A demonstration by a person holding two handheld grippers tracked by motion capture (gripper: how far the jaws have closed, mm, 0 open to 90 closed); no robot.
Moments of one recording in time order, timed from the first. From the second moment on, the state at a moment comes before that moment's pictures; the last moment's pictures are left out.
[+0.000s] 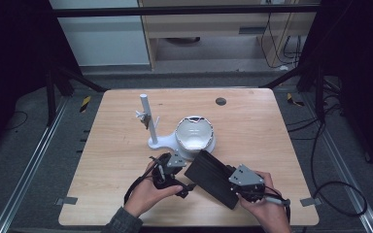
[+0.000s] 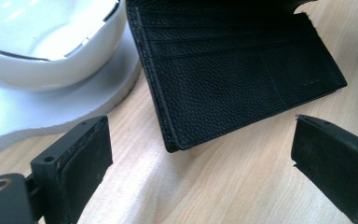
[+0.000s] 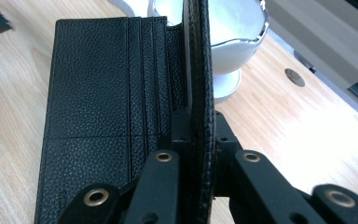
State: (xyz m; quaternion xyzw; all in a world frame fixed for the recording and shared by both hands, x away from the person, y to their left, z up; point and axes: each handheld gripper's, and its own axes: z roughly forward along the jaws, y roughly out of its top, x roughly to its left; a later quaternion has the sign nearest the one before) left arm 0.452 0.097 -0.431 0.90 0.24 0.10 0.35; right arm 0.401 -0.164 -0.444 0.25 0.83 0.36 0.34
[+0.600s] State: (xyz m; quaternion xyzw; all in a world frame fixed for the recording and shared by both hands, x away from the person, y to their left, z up) left arm 0.484 0.079 -0.438 0.90 0.24 0.01 0.36; right arm 0.397 -0.165 -0.434 0.25 0.81 0.40 0.35
